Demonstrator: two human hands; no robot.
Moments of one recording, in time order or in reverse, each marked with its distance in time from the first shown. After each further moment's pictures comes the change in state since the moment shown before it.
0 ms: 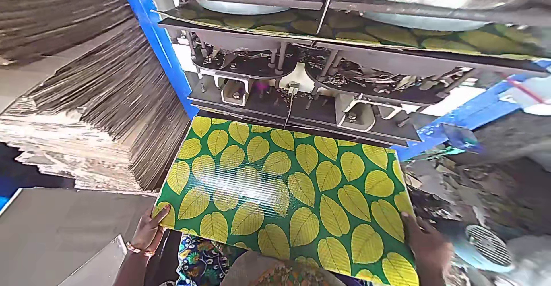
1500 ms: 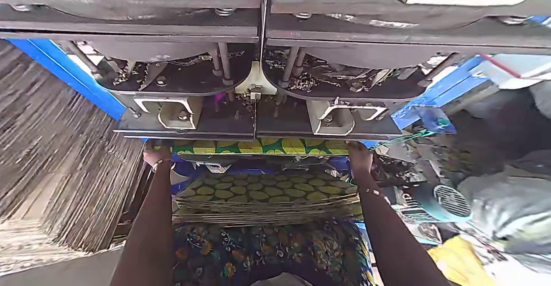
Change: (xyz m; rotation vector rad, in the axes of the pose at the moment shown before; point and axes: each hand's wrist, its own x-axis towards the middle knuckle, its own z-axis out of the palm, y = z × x) left_hand 0.259 0.052 0.249 0.899 0.279 0.218; right_hand 0.155 -0.099 0.126 0.255 -0.034 0.060
